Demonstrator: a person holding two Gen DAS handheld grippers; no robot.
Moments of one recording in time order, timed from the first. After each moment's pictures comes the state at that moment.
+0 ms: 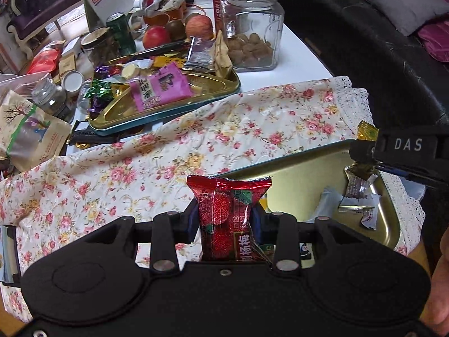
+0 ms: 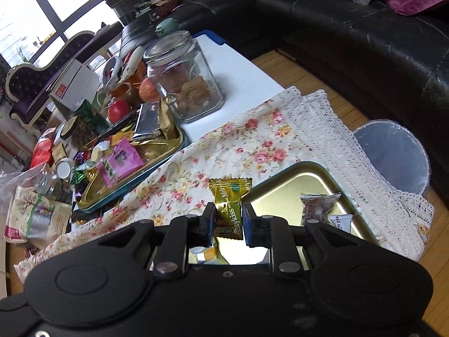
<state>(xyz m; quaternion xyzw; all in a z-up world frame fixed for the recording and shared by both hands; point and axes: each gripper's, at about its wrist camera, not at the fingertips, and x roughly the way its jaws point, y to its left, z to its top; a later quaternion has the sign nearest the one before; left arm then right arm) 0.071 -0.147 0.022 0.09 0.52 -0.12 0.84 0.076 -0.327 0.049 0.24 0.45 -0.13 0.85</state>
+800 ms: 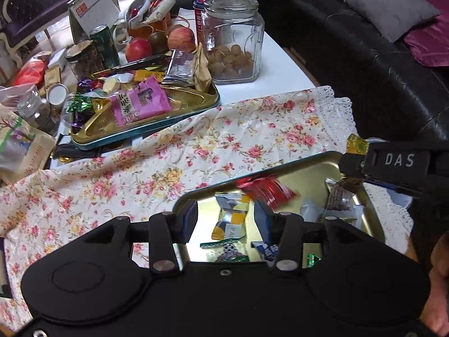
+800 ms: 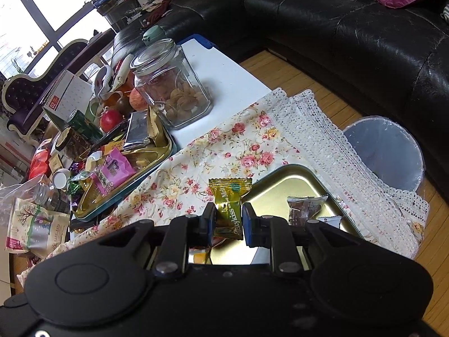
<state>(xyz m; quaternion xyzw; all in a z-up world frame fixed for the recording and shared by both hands) 0.070 -0.164 0.025 0.09 0.50 -0.14 0.85 0.071 -0.343 0.049 0.25 0.45 -0.14 0.85</state>
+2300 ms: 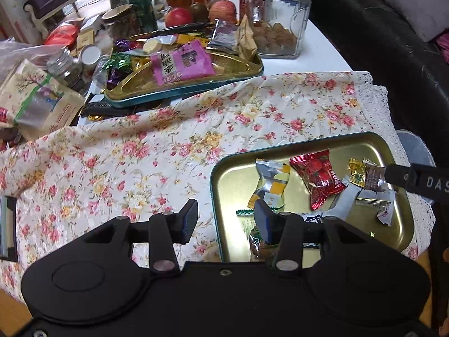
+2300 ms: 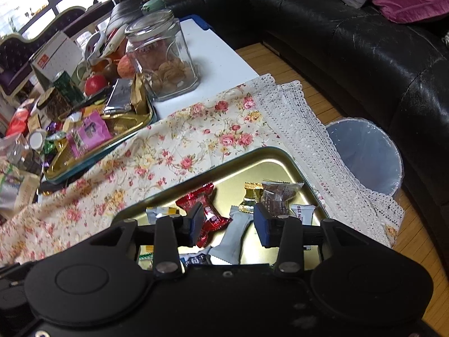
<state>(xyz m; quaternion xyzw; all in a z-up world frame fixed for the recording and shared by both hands) 0.060 -0.124 0.004 0.07 0.53 -0.08 0.84 0.055 -0.328 0.029 0.15 0.50 -0.14 0.84</state>
